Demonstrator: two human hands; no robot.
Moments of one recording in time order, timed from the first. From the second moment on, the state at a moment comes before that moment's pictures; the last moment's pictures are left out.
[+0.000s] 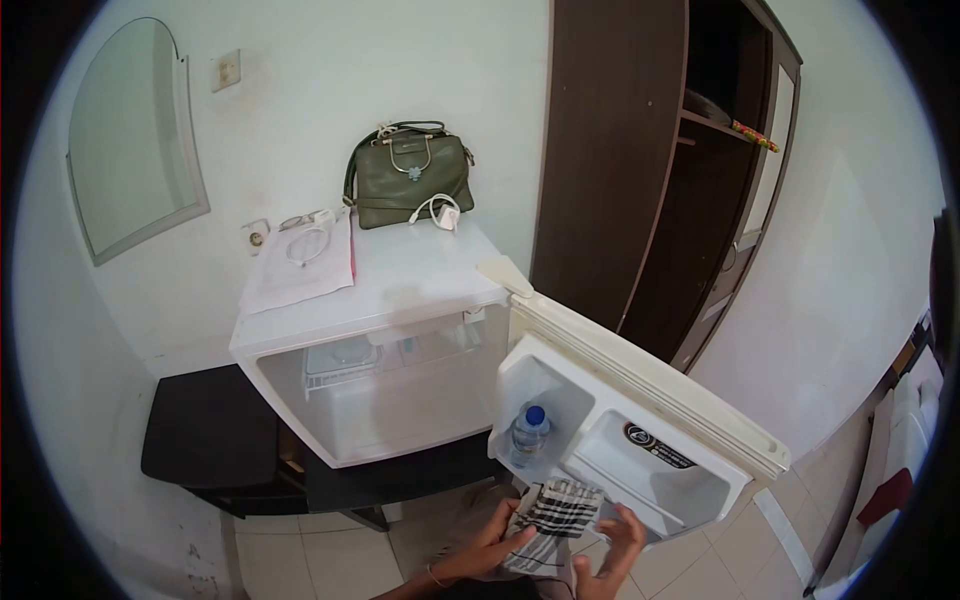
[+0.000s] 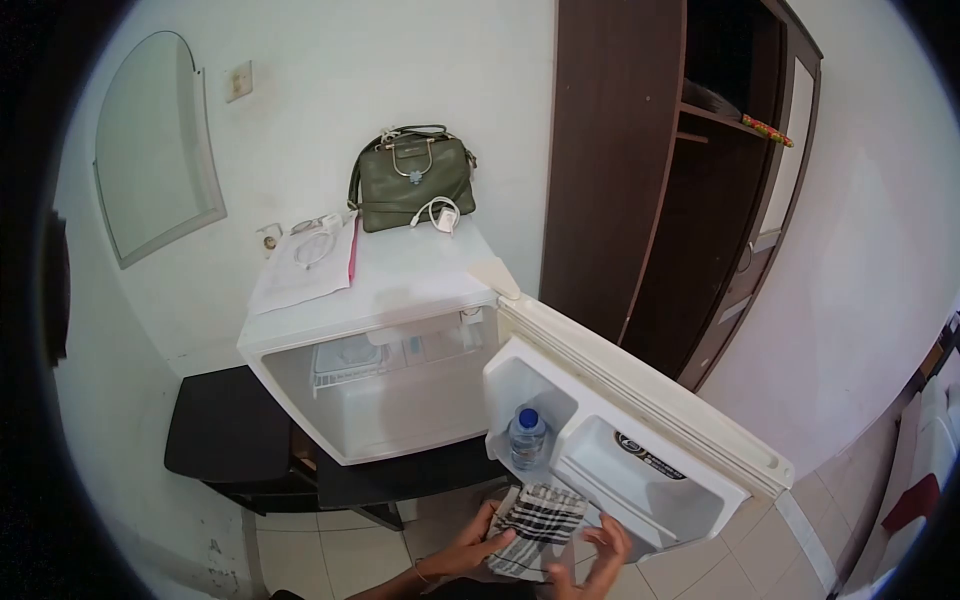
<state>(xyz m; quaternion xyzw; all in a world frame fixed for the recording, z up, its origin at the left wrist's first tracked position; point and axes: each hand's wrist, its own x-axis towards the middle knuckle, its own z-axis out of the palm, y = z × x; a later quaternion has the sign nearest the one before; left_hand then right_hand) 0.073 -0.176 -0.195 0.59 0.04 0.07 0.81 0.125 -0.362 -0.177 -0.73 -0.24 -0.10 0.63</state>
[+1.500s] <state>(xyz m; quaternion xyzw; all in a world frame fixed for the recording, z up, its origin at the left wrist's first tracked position) 0.215 -0.076 -0.074 0.73 -0.04 0.68 0.12 0.147 -0.366 -0.129 -0.49 -0.27 -0.01 0.83</state>
